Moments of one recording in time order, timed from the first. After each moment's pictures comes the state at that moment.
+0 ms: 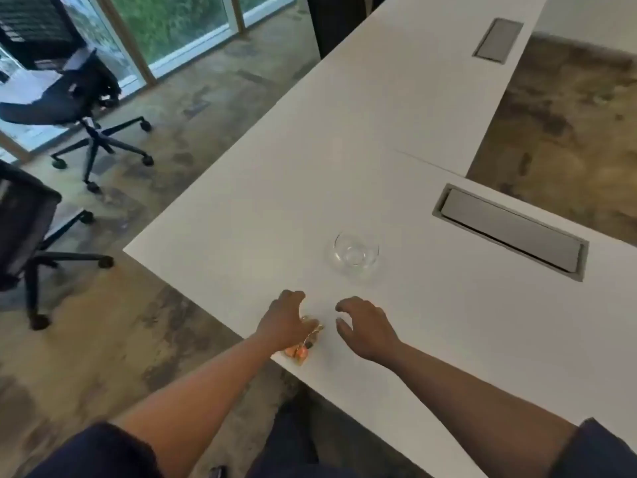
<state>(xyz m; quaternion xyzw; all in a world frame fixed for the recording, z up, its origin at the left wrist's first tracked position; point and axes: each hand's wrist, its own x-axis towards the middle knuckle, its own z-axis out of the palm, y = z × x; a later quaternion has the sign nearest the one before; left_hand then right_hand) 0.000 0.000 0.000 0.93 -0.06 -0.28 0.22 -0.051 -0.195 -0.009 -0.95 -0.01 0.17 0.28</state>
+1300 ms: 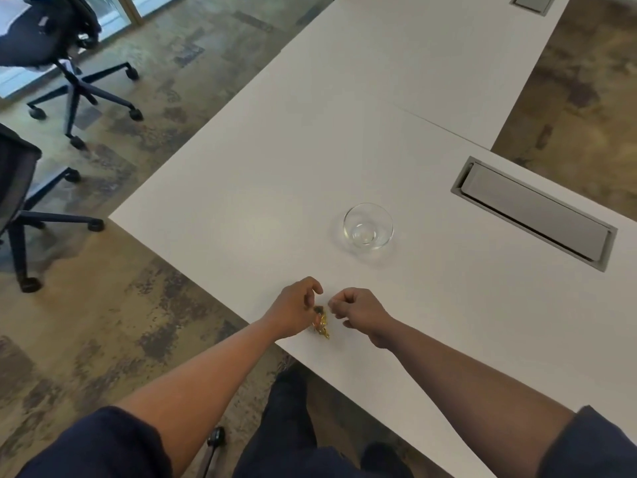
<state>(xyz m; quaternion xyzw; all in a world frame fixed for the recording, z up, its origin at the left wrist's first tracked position) 0.011 0.010 -0.045 0.87 -0.07 -0.33 0.36 -0.022 -0.175 -0.048 -0.70 0.24 0.32 0.59</state>
